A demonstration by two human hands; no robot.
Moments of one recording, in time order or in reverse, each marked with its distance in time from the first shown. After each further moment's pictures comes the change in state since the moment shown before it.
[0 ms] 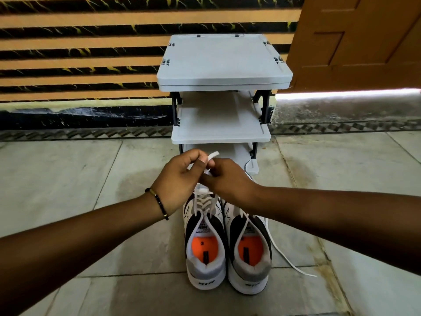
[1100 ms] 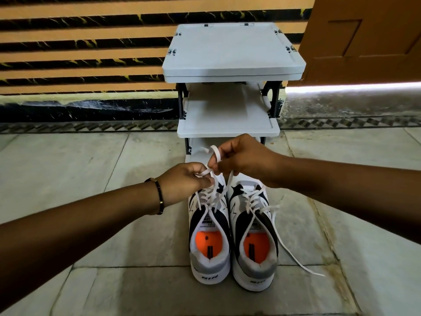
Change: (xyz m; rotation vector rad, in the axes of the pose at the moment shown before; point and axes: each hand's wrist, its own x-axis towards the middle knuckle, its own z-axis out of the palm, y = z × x) left_hand 0.001 -0.013 -0.010 0.094 -0.276 -0.447; right_hand 0.016 -0.004 -0.038 0.138 -0.210 0.081
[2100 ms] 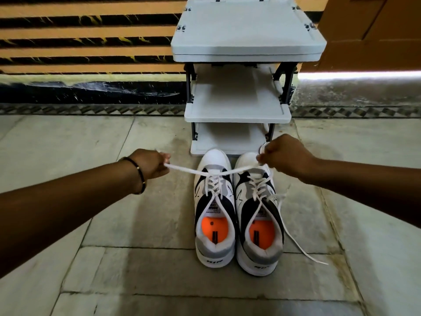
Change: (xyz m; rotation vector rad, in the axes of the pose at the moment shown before) left_hand 0.011 -0.052 -0.040 -0.526 0.426 -0.458; right_hand -0.003 0.062 -0.027 -0.458 0.262 0.262
